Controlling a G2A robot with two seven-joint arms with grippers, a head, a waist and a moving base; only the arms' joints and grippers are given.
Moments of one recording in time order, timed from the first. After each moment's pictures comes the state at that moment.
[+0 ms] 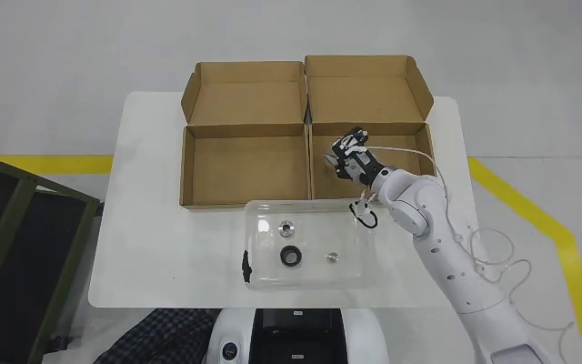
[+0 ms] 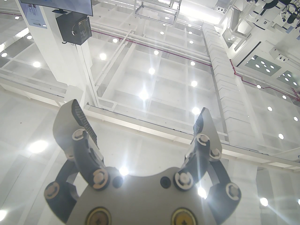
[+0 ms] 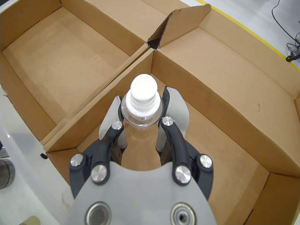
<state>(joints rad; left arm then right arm) -0.11 -0.30 -0.54 -1.19 3.07 0.29 0.07 -0.96 -1.21 1.09 -1.50 -1.21 -0.35 0.42</state>
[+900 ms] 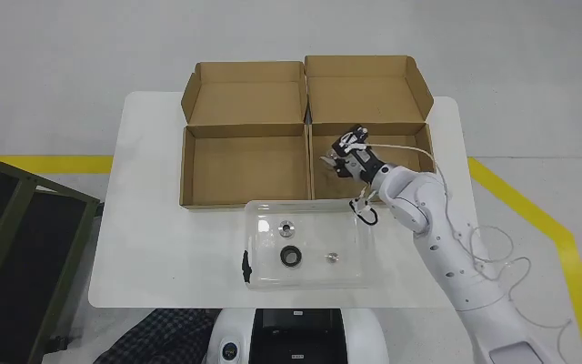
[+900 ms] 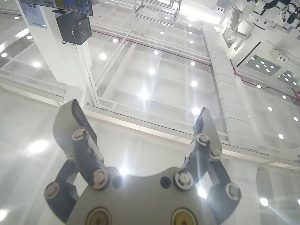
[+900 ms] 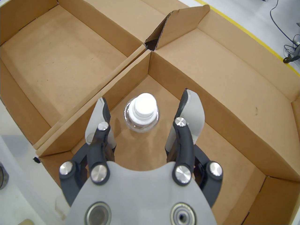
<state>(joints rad) -0.11 -0.30 -0.54 -1.19 3.07 0.29 0.07 -0.97 -1.21 1.12 -1.53 -1.24 -0.37 0.42</state>
